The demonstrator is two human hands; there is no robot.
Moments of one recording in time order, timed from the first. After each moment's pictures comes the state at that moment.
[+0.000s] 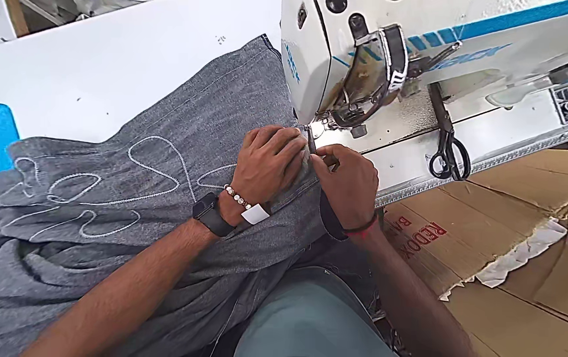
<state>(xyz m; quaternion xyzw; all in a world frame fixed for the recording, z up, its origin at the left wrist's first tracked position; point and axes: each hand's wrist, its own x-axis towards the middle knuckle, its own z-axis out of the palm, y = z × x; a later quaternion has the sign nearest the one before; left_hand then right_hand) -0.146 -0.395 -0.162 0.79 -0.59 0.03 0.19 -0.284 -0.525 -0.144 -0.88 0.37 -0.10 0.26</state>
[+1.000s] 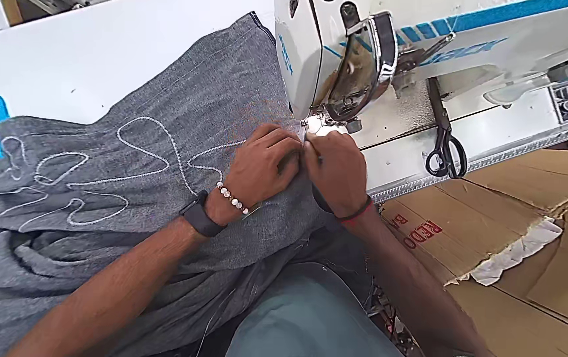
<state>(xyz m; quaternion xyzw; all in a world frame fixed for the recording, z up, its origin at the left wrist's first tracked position) -0.147 -0.394 -0.150 0.76 -0.59 -0.05 0.26 -0.277 -0.532 -0.153 -0.94 0.23 -0.16 0.19</state>
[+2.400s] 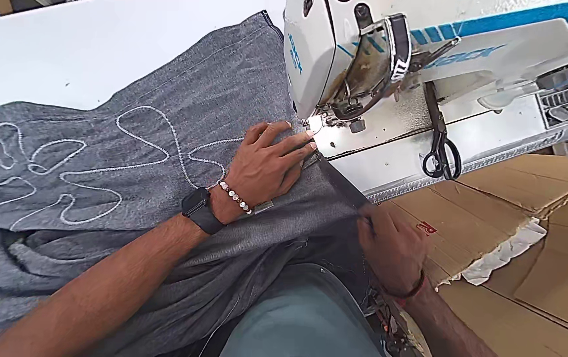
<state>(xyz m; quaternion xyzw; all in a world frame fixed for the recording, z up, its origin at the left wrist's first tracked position) -0.147 -0.393 -0.163 0.75 -0.64 0.02 0.15 -0.414 -0.525 -0.140 -0.96 0.23 -0.13 0.08</state>
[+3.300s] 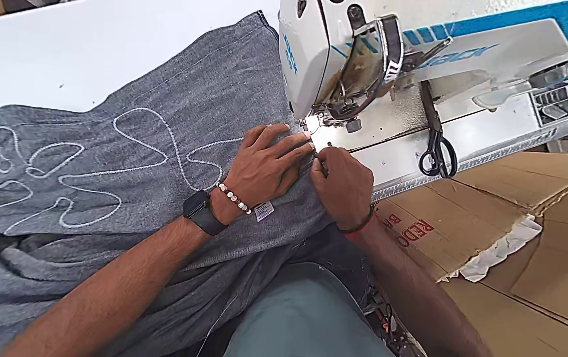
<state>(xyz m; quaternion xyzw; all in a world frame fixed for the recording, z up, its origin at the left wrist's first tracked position) -0.149 -0.393 -0.167 0.75 -0.64 0.03 0.17 -0.300 -0.527 -0.158 -0.94 0.25 -0.19 0.14</state>
